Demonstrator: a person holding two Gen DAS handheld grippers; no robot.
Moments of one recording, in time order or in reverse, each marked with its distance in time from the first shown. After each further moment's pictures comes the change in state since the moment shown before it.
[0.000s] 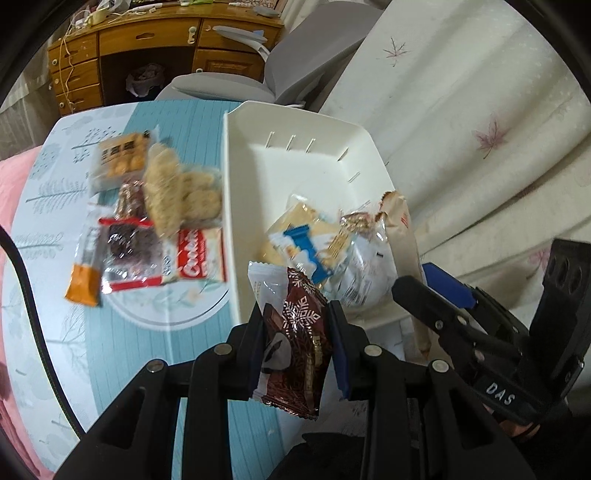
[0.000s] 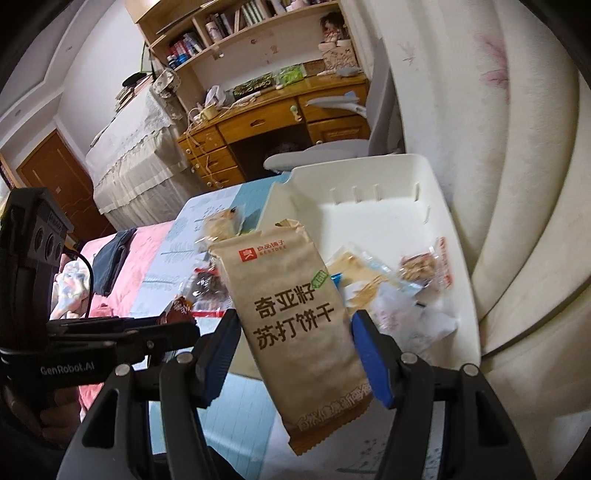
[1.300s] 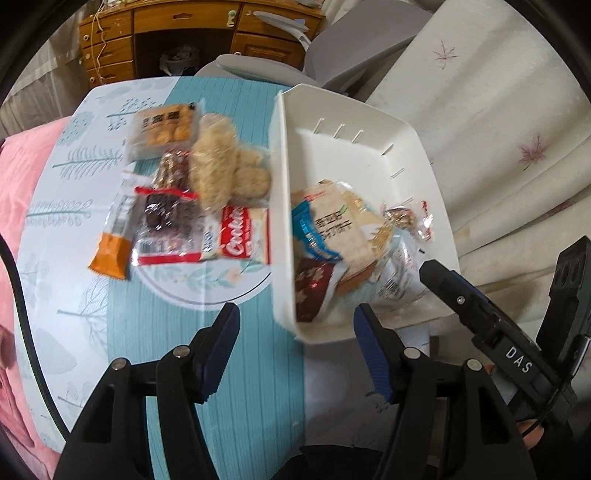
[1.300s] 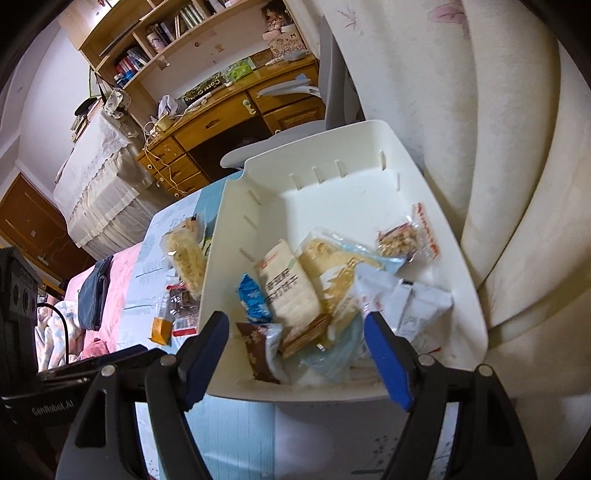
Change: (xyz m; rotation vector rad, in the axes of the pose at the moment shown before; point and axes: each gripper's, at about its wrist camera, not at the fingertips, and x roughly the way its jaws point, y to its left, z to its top) left arm 0.001 0.041 -0.015 -0.097 0.040 0.088; right arm 0.029 -0.013 -0.005 0.182 0.062 -0.054
